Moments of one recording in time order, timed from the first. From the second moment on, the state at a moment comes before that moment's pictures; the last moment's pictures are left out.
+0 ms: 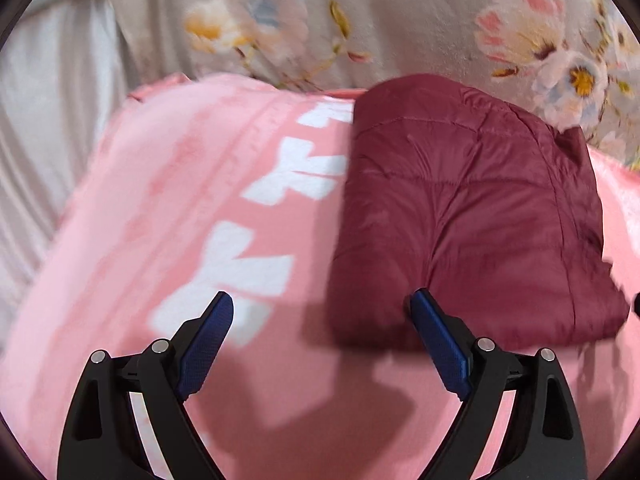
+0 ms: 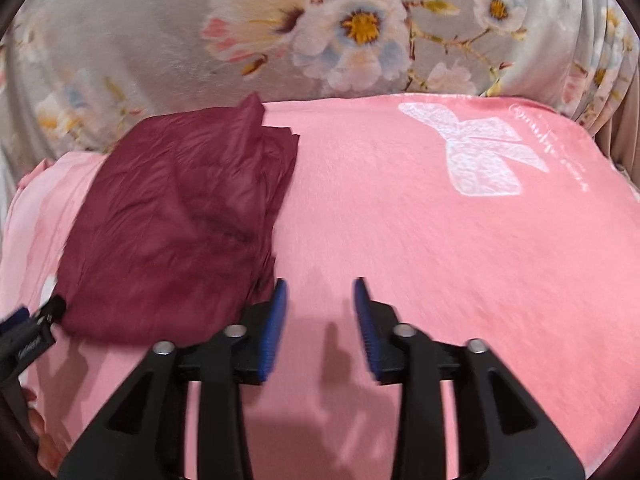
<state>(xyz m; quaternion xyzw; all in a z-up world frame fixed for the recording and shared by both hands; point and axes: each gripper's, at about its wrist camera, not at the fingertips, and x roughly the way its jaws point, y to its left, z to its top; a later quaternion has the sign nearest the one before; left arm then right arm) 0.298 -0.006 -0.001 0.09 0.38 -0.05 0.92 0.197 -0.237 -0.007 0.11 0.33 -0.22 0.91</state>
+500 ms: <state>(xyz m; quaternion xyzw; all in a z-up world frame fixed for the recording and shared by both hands) 0.168 -0.004 -0.022 0.13 0.40 -0.05 0.91 0.097 -0.150 -0.024 0.06 0.35 -0.18 0.92</state>
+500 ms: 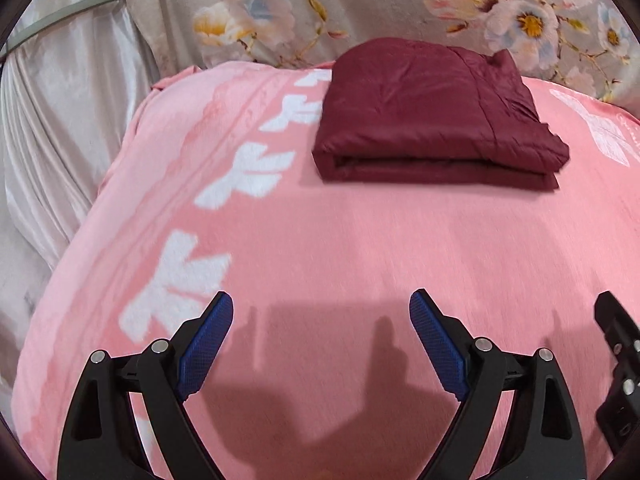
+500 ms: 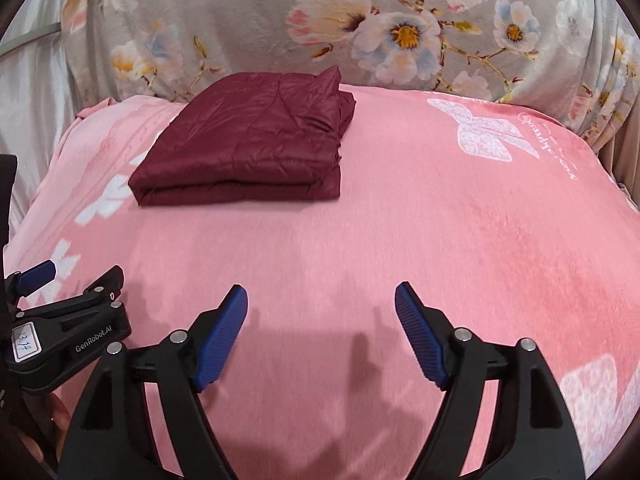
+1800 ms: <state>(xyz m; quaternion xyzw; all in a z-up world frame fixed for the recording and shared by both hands) 0.139 -0.009 -0.037 0.15 0.37 -0.04 0.92 0.083 -0.137 -0.038 0.04 0.35 -0.18 0.92</state>
